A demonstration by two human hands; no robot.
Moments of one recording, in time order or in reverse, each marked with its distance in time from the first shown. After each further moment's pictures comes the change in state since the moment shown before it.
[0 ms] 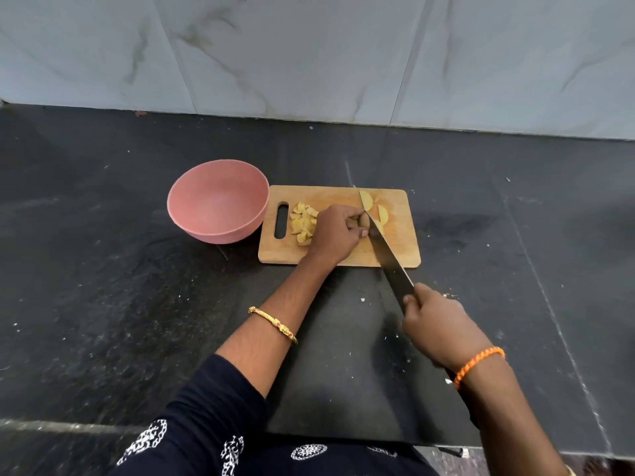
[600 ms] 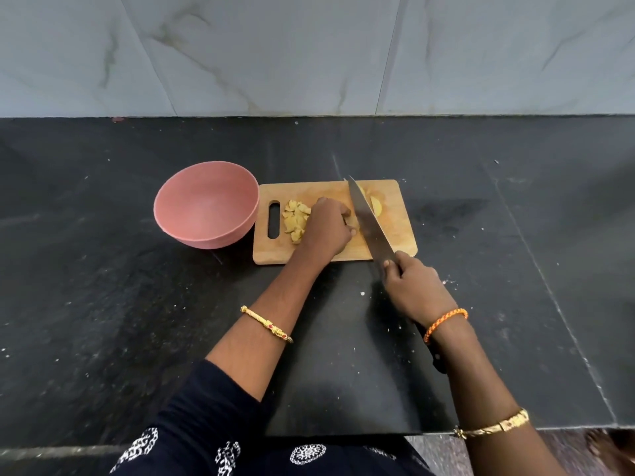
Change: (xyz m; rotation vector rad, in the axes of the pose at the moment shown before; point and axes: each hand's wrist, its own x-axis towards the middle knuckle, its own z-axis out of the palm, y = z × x) left_hand 0.007 -0.002 -0.005 0.319 -0.092 -0.033; right_hand 0.029 -0.017 0.013 0.187 0.093 -0.053
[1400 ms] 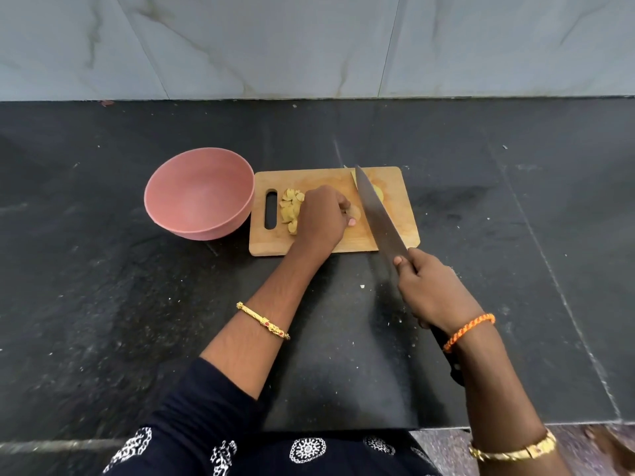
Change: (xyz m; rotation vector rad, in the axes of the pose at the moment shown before) left_hand -0.002 -0.002 -0.001 -0.071 0.098 0.009; right_hand -0.010 0.007 -0.011 0.030 -0.055 0.010
